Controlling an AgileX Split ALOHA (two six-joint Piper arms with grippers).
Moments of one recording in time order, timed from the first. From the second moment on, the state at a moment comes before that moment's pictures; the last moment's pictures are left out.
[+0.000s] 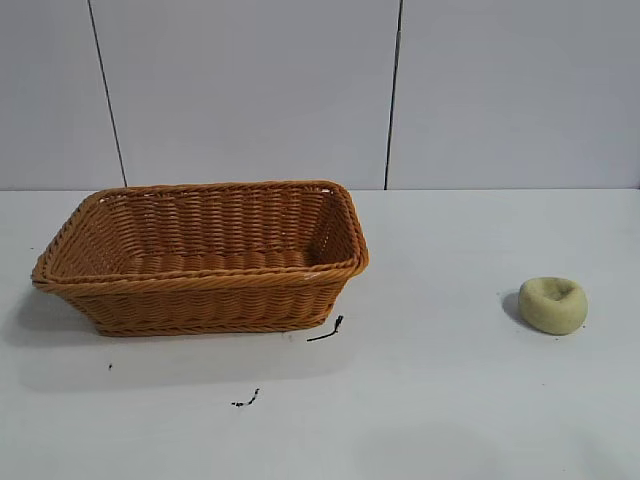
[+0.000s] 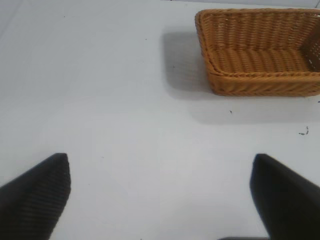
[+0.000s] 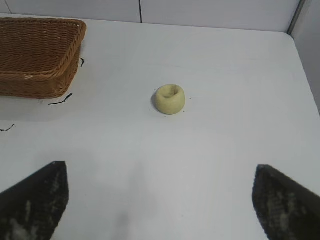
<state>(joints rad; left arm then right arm) -0.04 0.00 -0.50 0.08 1.07 -0.06 0.00 0.00 -0.50 0.09 1.01 -0.04</state>
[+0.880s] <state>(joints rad) -0.04 0.00 -0.50 0.08 1.07 -0.06 0.00 0.04 -0.50 0.09 1.01 -0.04</state>
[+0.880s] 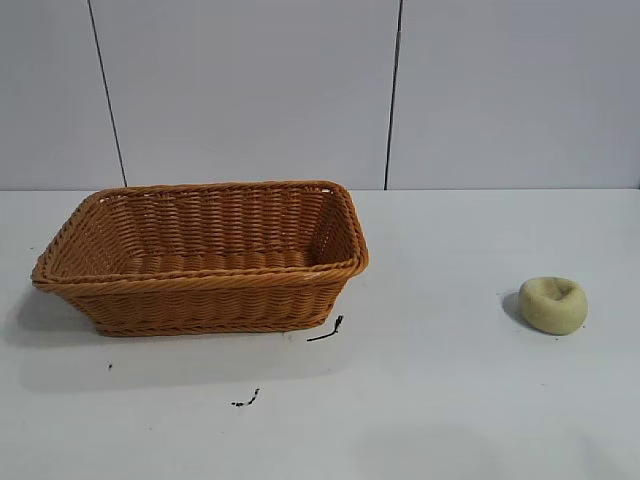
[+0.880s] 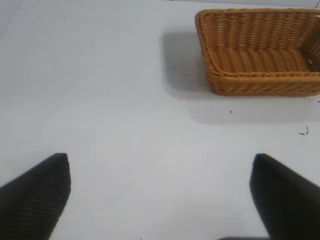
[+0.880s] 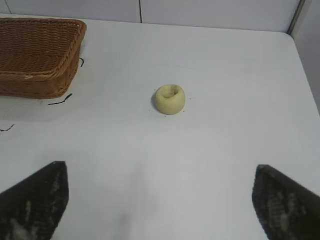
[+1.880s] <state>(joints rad) -0.04 0.00 -0.50 0.08 1.07 -0.06 0.00 1.53 -1.12 0.09 0.77 -0.04</state>
